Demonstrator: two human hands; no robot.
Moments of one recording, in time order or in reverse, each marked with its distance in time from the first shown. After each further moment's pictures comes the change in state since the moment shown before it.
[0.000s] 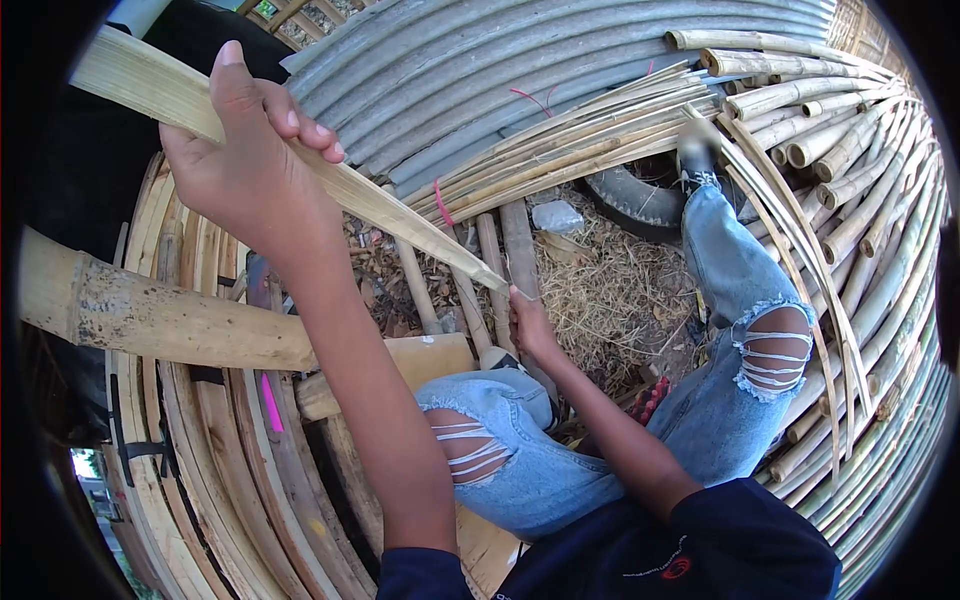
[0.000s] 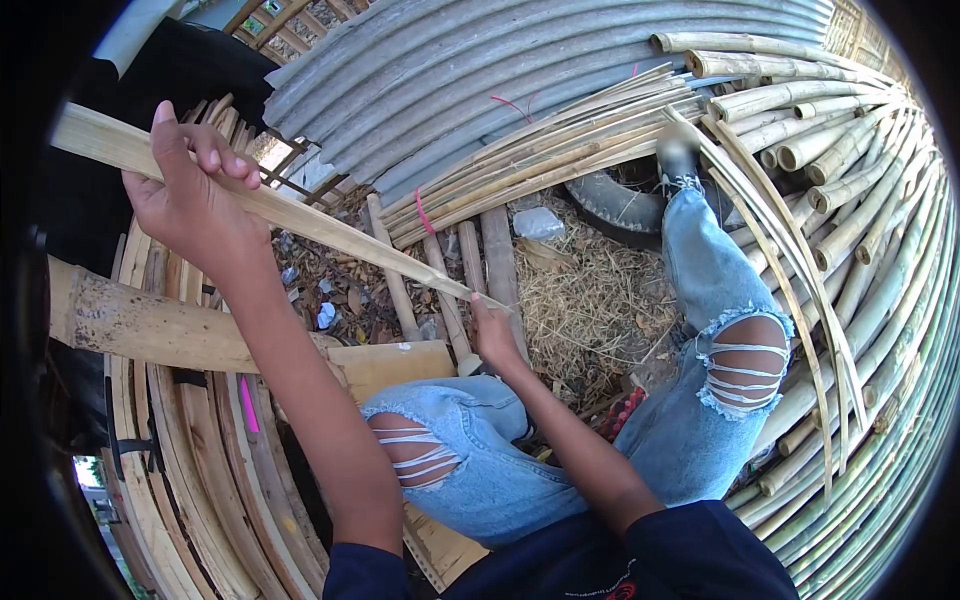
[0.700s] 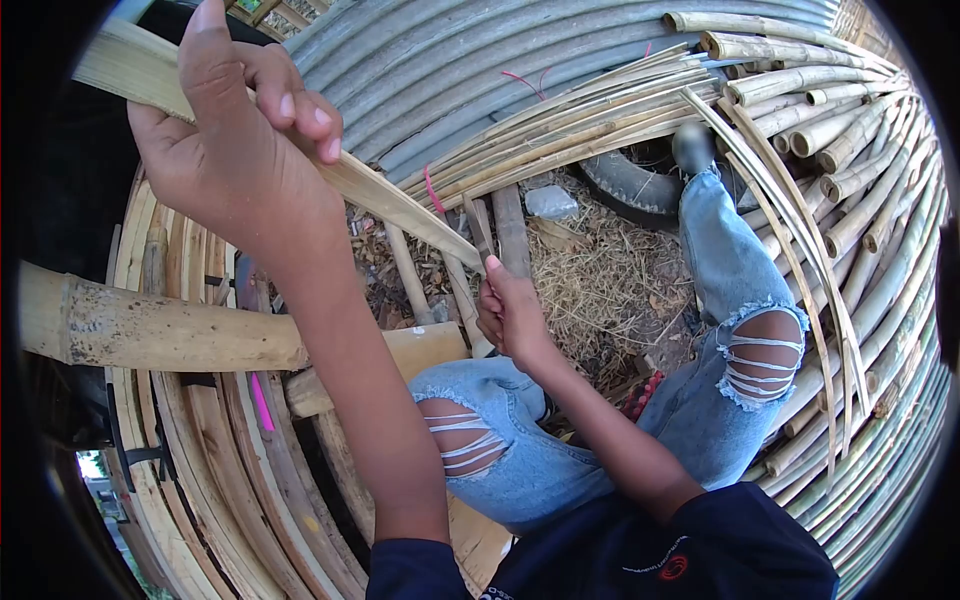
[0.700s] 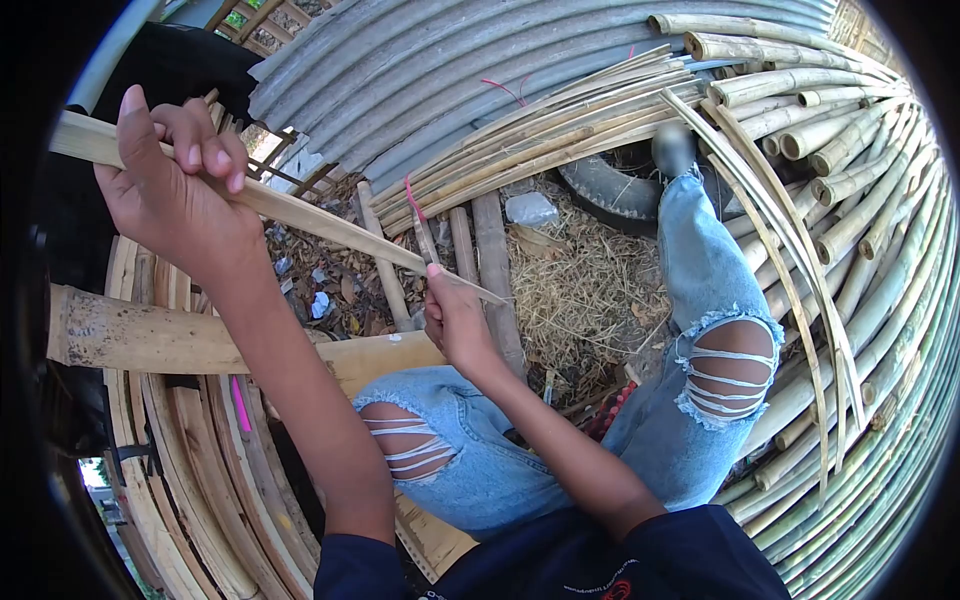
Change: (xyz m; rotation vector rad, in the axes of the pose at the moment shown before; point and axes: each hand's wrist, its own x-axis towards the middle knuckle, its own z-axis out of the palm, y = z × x) left_hand -0.013 -0.002 0.030 -0.136 -0.198 0.120; right_hand -0.059 -0.114 0.018 0.356 -0.175 -0.048
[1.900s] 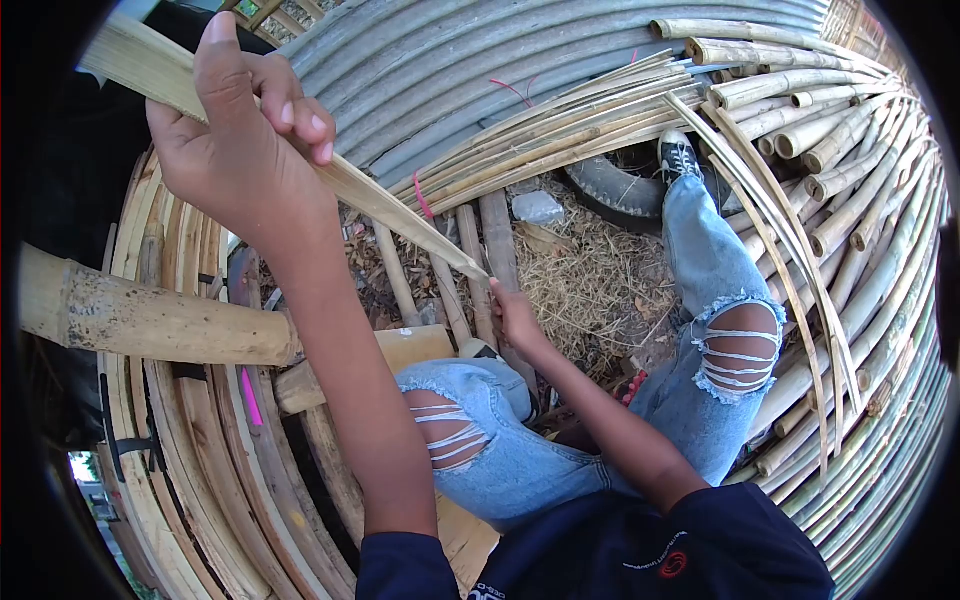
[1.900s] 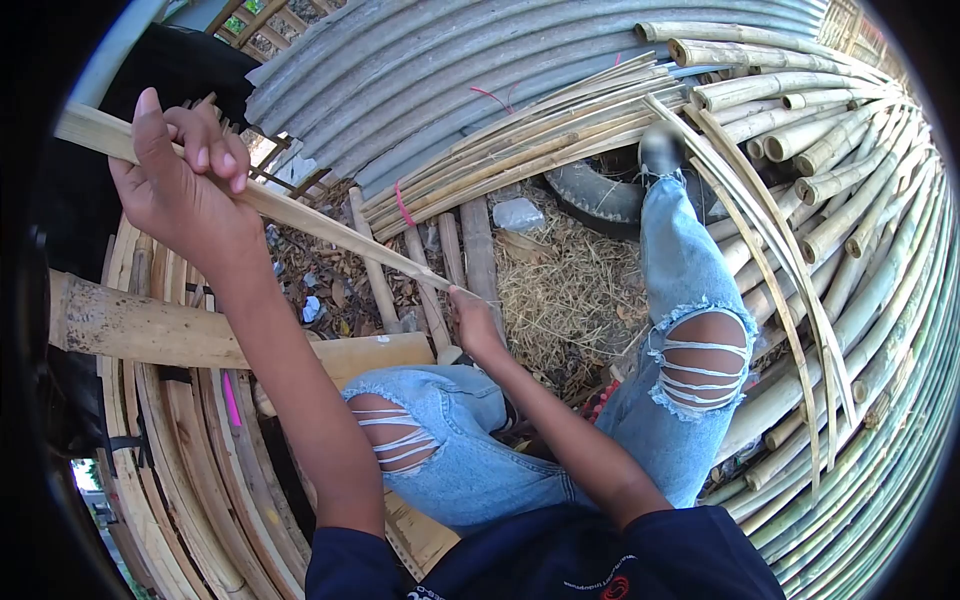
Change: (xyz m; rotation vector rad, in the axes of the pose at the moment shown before) left_hand -0.006 0.008 0.008 -0.012 0.000 -0.030; right_hand 0.022 0.049 -0.057 -0.168 0.200 0.209
